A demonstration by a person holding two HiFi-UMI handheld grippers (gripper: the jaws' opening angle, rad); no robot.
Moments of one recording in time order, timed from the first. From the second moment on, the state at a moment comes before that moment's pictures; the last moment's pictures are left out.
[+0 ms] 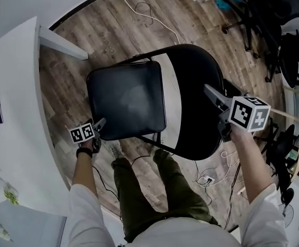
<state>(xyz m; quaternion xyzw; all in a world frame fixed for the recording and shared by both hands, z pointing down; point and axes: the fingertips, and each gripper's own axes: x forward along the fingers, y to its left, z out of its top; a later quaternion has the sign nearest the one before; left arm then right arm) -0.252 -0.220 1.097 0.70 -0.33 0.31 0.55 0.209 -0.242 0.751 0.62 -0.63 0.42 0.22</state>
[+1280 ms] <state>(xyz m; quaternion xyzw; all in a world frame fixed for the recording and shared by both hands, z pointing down) -0.198 -0.195 1.084 0.67 -0.24 0.27 0.64 0.199 -0.257 0.725 0.51 -0.65 0.53 0.19</state>
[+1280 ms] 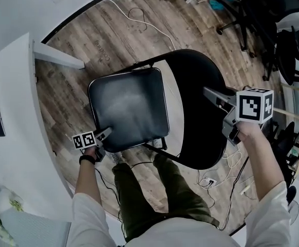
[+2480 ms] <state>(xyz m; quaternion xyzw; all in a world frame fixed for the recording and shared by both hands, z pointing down) 0.087 -0.104 0.799 0.75 -0.17 0.28 0.57 0.218 -0.242 0.594 0.56 -0.60 0.52 0.25</state>
